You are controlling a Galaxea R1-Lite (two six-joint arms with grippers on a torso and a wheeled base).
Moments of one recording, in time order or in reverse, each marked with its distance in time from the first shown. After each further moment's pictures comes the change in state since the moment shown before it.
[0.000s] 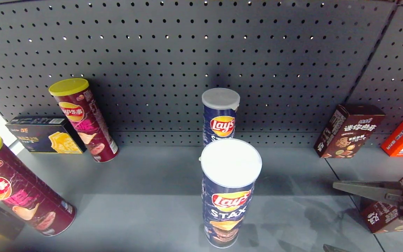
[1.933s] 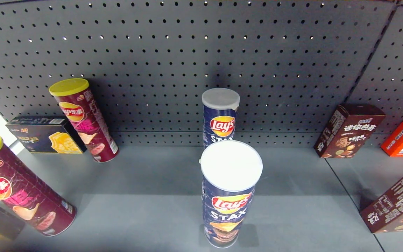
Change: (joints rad) left arm 0.000 0.000 0.000 0.000 0.000 0.001; right arm 0.046 -0.493 0.529 -0.079 -0.018 0.048
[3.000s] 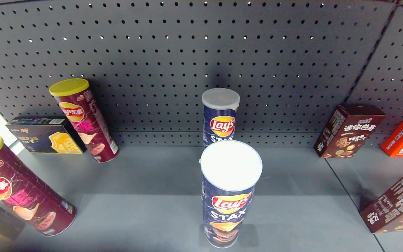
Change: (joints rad) left arm 0.000 0.000 0.000 0.000 0.000 -0.001; right arm -0.427 -0.373 0.019 0.269 -0.002 0.020
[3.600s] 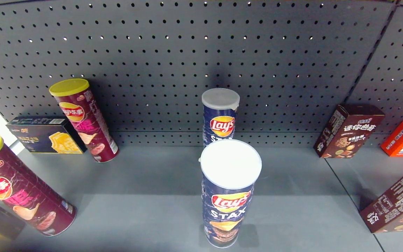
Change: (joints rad) left arm 0.000 0.000 0.000 0.000 0.000 0.000; right arm -0.045 -0.132 -0.001 0.055 -0.021 0.039
